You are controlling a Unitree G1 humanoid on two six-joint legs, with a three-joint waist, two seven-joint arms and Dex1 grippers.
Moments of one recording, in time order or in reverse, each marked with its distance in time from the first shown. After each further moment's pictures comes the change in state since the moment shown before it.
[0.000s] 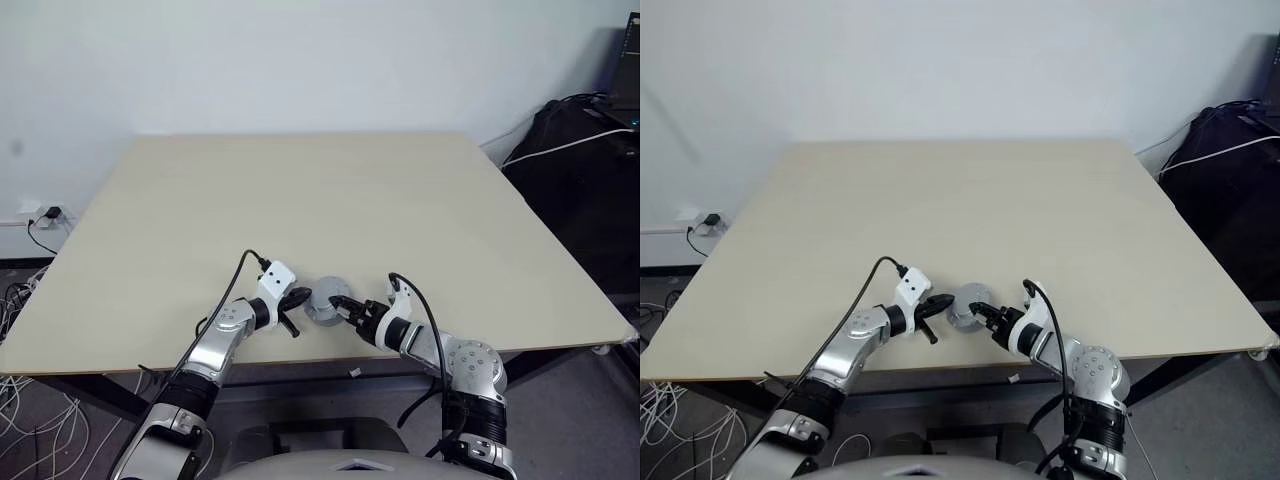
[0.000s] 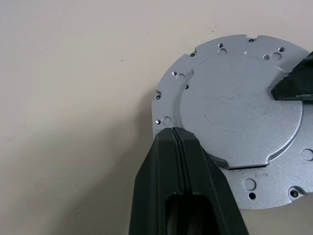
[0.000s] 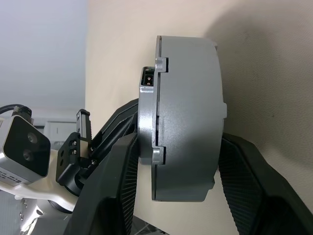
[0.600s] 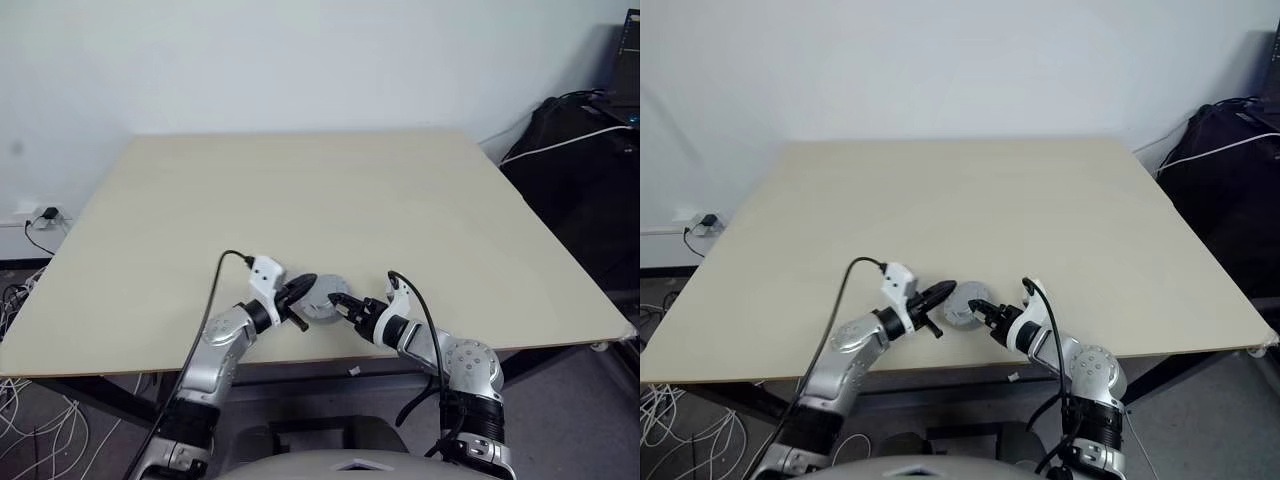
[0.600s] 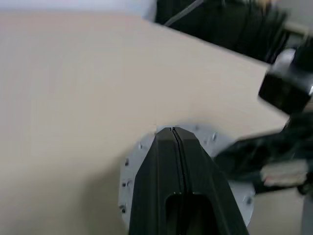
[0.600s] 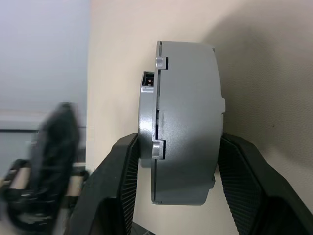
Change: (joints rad) left arm 0.208 -0.070 0.138 -0.366 -0.262 0.110 0.052; right arm -0.003 -0.002 0.020 0.013 0.010 -0.047 0.001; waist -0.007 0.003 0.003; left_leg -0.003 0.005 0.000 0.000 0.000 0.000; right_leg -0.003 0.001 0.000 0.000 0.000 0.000
